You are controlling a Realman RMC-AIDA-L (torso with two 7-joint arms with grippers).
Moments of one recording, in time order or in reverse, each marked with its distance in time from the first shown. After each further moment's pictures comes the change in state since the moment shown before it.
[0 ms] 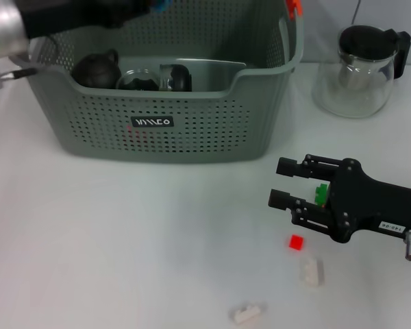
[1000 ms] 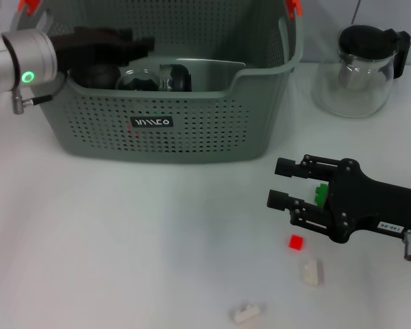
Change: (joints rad) left arm 0.040 -0.052 0.178 0.004 0.119 -0.366 -0.078; right arm 0.003 0.001 0.000 0.000 -0.003 0.000 0.000
